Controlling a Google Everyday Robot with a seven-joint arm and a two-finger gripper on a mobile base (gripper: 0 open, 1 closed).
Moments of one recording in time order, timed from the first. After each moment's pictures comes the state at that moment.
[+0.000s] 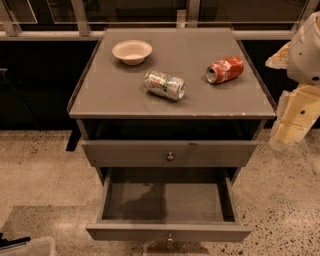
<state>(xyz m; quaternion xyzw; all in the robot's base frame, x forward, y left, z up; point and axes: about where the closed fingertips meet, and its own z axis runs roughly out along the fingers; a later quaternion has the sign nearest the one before) 0.438 -0.217 0.976 -0.60 0.78 -0.03 0.16</state>
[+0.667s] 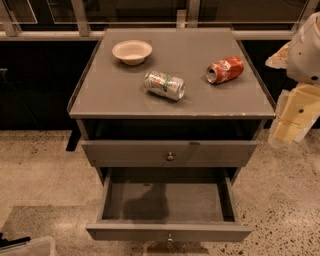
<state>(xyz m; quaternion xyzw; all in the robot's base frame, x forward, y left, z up) 0.443 -0.219 0.974 -0.60 0.78 -0.03 0.16</state>
